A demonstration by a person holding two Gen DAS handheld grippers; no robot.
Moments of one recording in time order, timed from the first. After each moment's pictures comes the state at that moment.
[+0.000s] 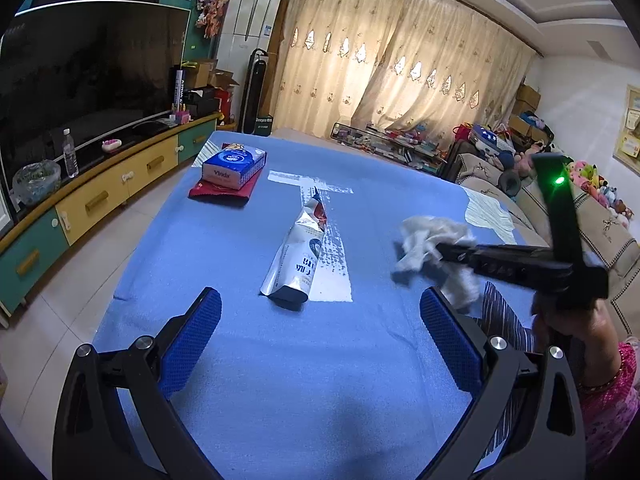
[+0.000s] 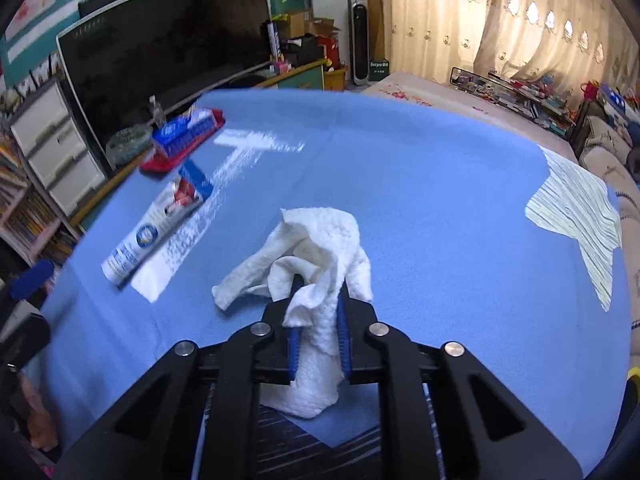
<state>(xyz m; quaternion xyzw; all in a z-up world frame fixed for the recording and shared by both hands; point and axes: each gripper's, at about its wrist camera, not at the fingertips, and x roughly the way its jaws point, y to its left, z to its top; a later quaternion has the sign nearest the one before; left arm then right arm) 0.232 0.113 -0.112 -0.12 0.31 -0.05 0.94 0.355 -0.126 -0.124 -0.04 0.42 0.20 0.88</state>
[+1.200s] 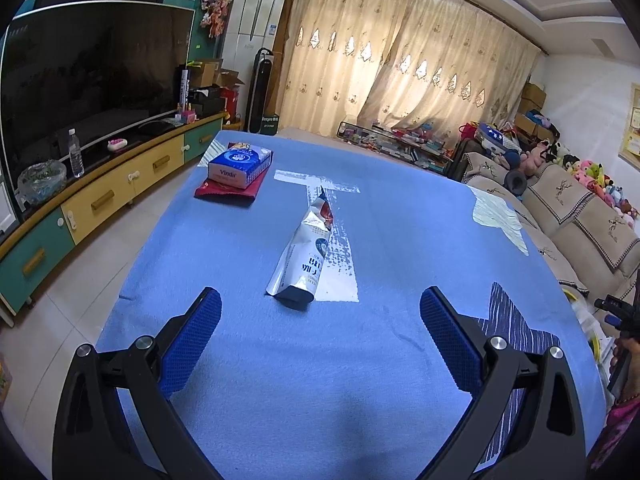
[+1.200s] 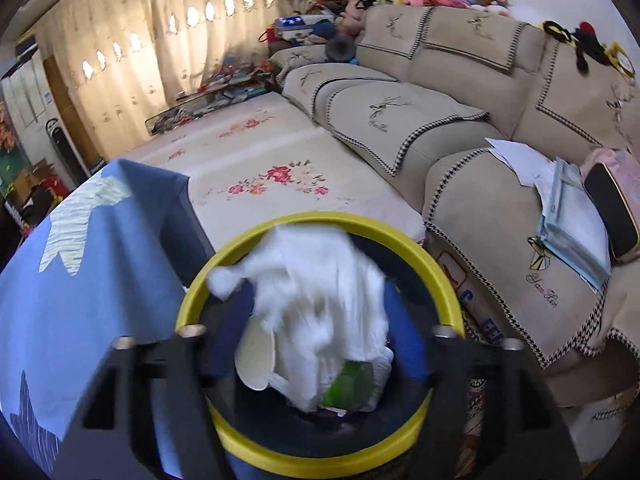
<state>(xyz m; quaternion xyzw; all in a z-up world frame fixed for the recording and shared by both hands) 0.234 0.113 -0.115 -0.11 0.31 -0.04 0.94 0.225 -0.513 -0.134 0.17 0.35 -0.28 0.88</state>
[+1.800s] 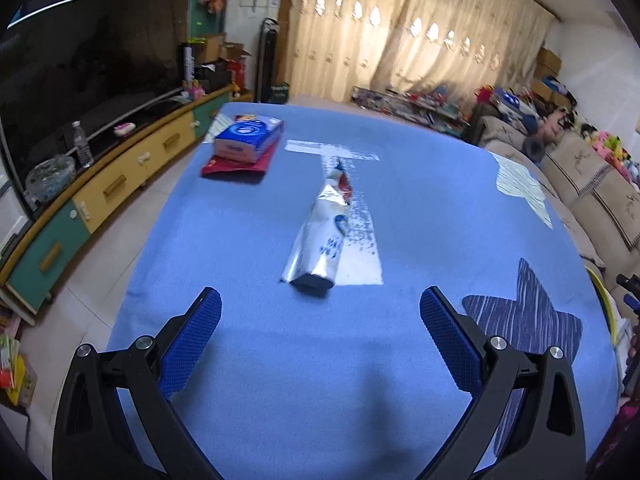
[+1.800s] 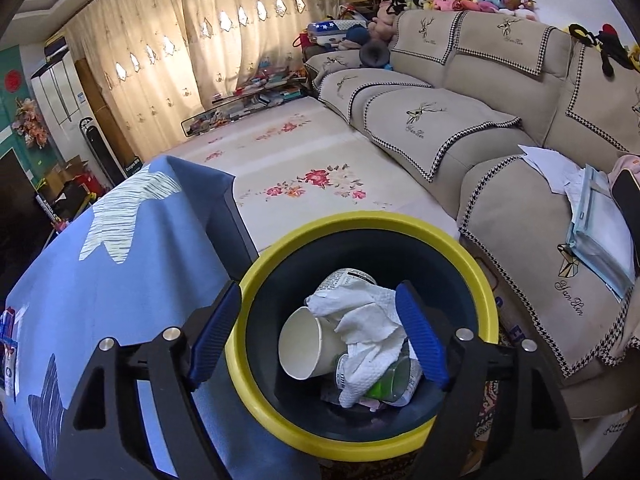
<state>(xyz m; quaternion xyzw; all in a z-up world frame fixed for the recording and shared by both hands) 0.263 0.108 -0.119 -0.08 0.38 -0.02 0.92 0.220 -0.488 -0.122 0.18 0.34 -0.21 0.90</state>
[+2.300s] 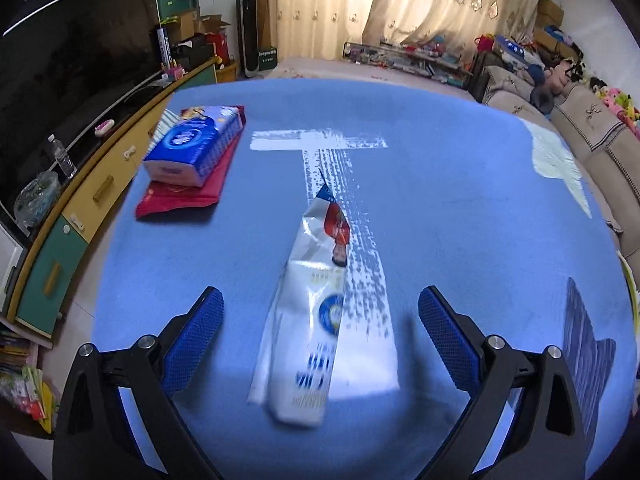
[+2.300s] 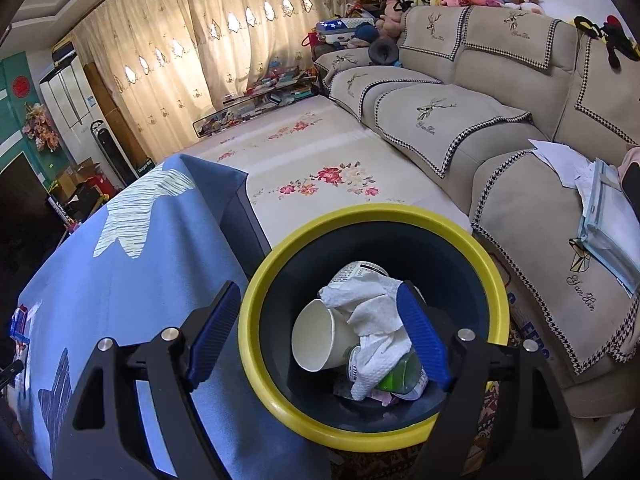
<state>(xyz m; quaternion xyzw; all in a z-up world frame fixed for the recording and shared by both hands) 0.378 0.087 -0.143 -0.03 0.46 -0.03 0.89 0.216 -0.484 -0.119 0.19 0.34 -0.19 0.90</state>
